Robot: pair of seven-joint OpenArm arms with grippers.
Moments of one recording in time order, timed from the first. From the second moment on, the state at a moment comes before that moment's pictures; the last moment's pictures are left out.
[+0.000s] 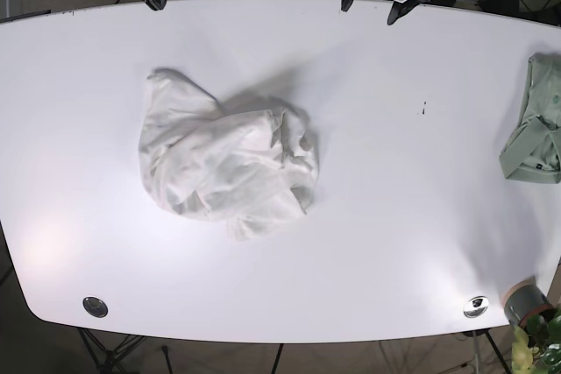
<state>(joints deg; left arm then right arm) 56.8 3.2 -8.8 110.7 5.0 -20.1 -5.8 -53.9 12.2 10.3 100.1 18.0 19.6 11.6</state>
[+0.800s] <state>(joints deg) 38.9 3.3 -8.7 110.6 5.2 -20.3 9.5 -35.0 12.7 10.3 103.9 17.8 19.9 -7.6</state>
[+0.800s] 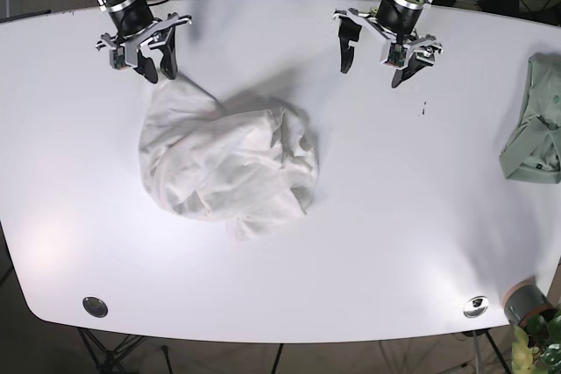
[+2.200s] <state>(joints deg) 25.5 3.3 -8.7 110.5 5.1 -20.4 15.4 0.2 13.0 14.2 102.2 17.9 23.4 -39.5</state>
